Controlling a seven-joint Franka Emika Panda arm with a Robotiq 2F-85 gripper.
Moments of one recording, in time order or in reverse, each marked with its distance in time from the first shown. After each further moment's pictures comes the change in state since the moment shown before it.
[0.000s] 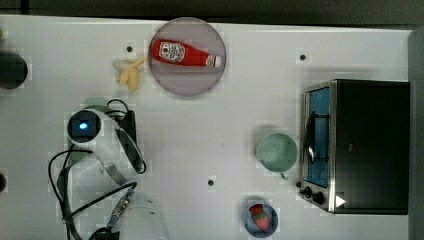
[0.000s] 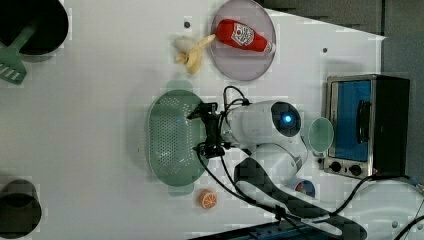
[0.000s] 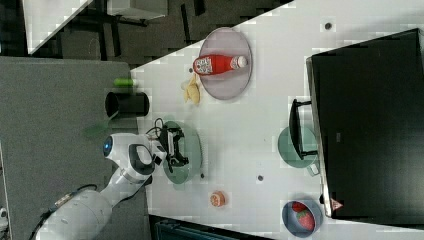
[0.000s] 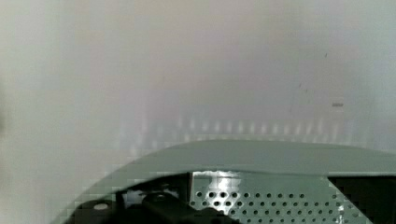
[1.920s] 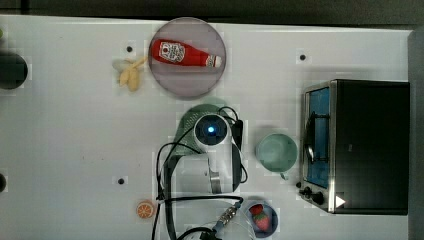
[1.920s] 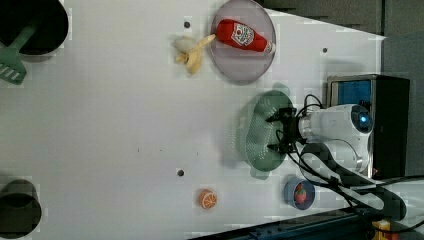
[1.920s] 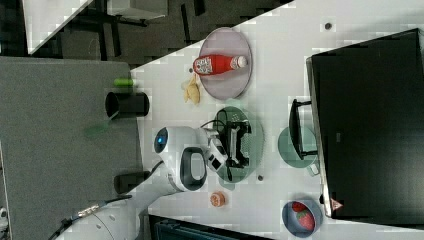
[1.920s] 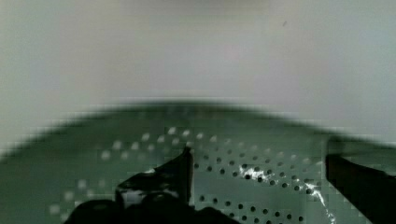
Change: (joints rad) arm -0.100 -0.138 -0.417 -0.258 -0.008 0.079 -0.299
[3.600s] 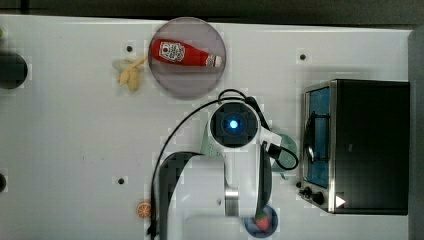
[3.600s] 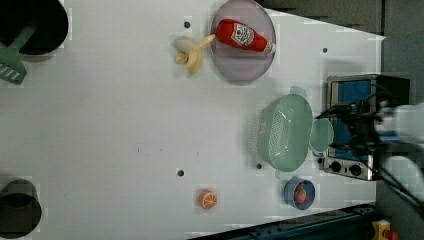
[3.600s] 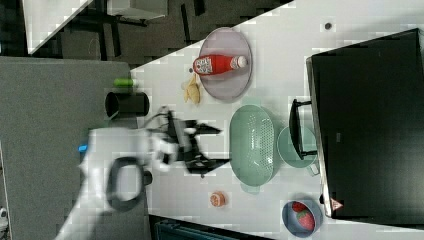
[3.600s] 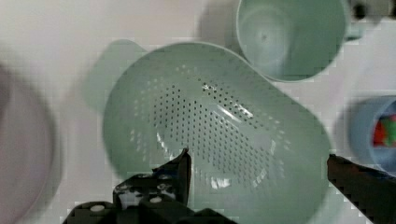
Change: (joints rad) arm -0.013 -0.463 -0.029 0.084 0.040 -0.484 -0.618
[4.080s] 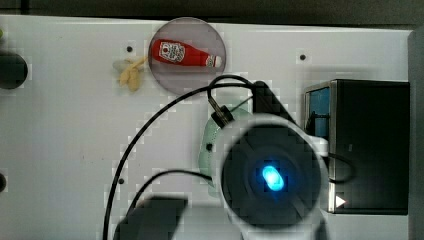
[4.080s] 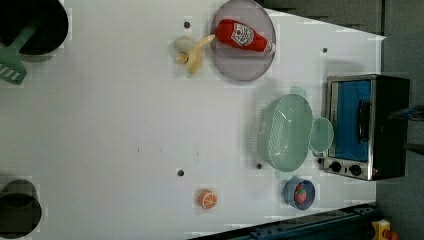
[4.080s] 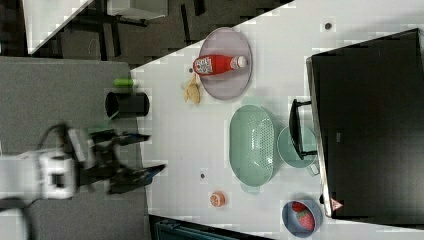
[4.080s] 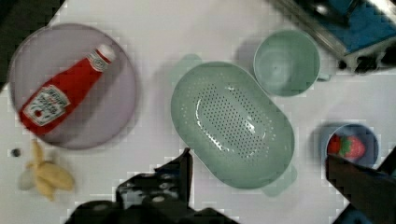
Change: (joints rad) arm 0.007 -0.241 -0.001 0.312 0.048 -0.396 -0.279
